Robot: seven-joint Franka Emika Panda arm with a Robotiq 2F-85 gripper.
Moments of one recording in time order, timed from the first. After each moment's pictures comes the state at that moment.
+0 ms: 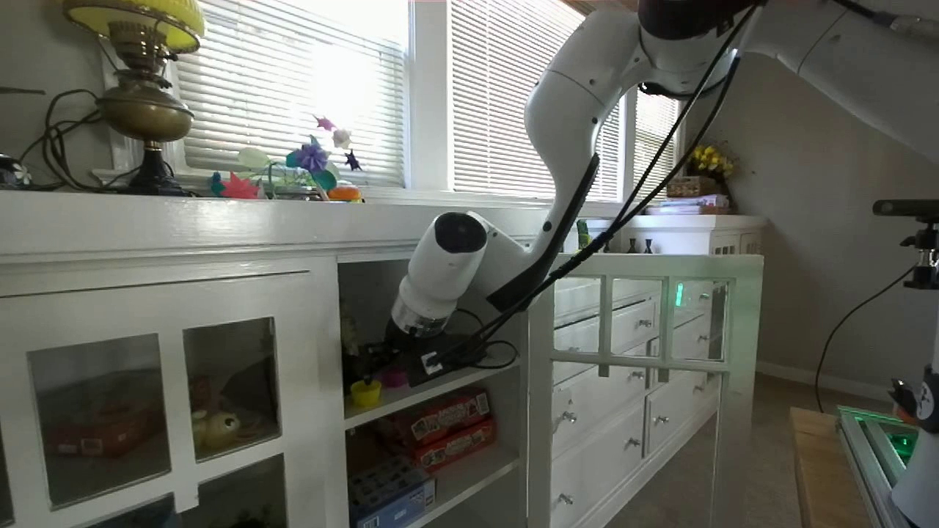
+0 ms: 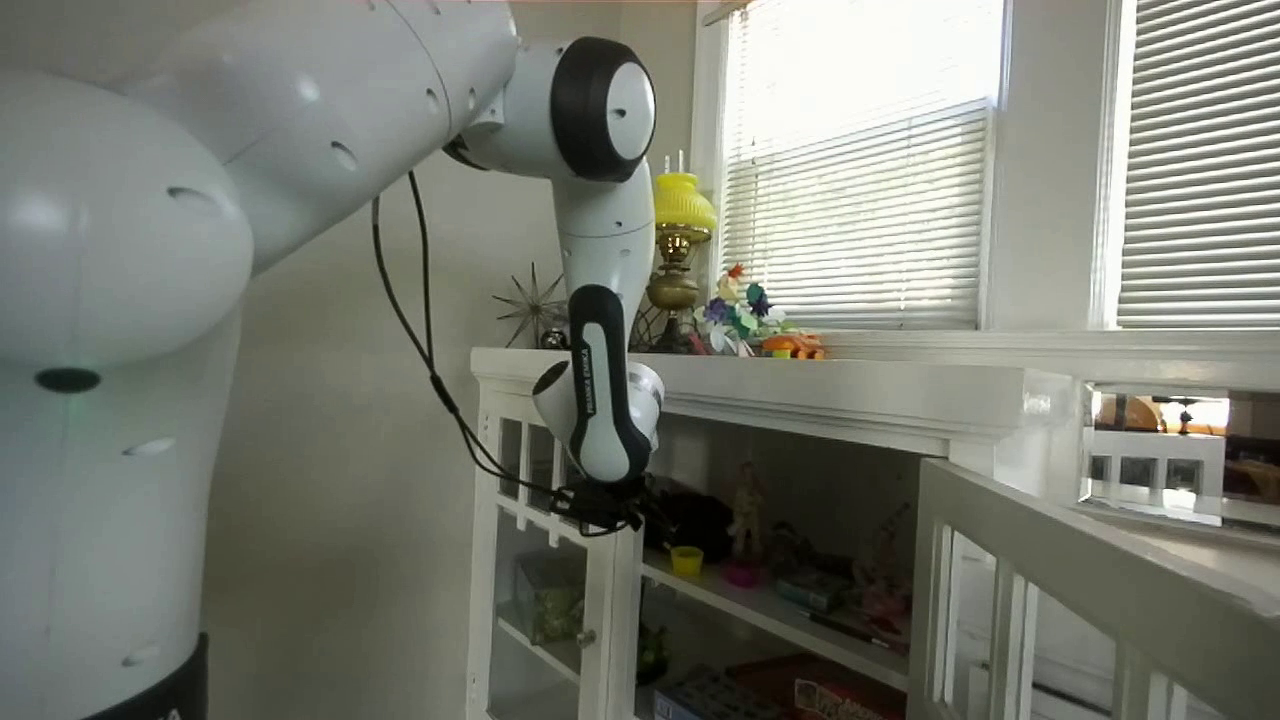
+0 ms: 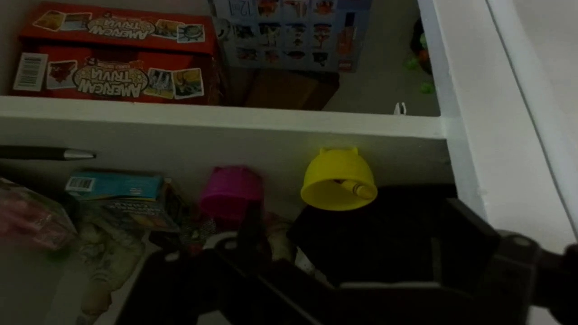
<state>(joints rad) -0.14 0.73 0.29 -1.83 -1.93 2.73 1.99</state>
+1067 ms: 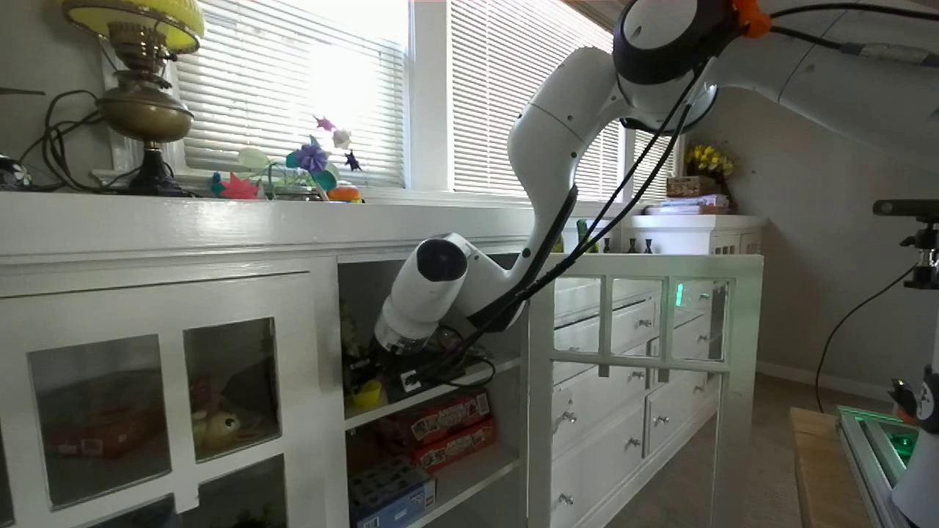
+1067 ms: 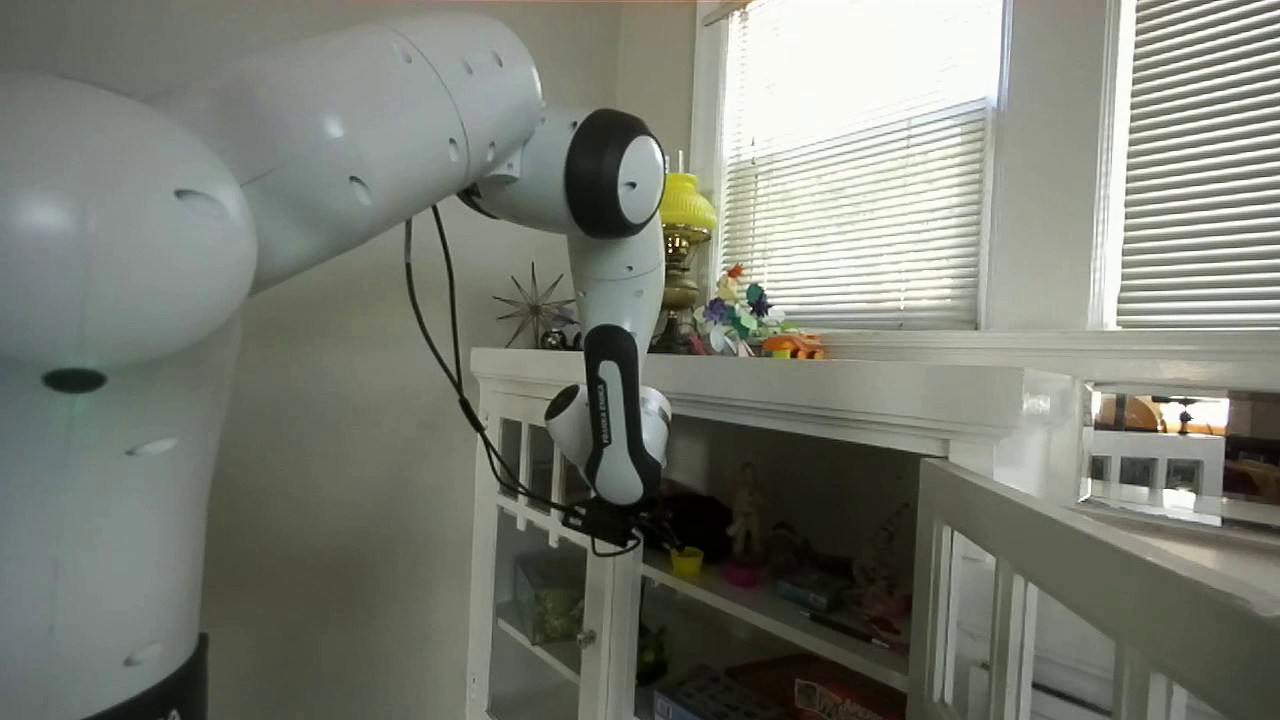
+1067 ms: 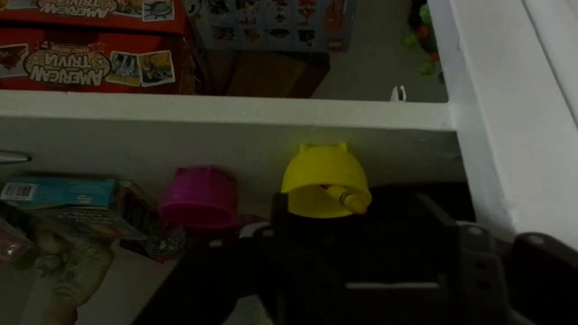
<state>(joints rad) -0.13 0.88 0.30 -1.65 -1.98 2.72 2.02</state>
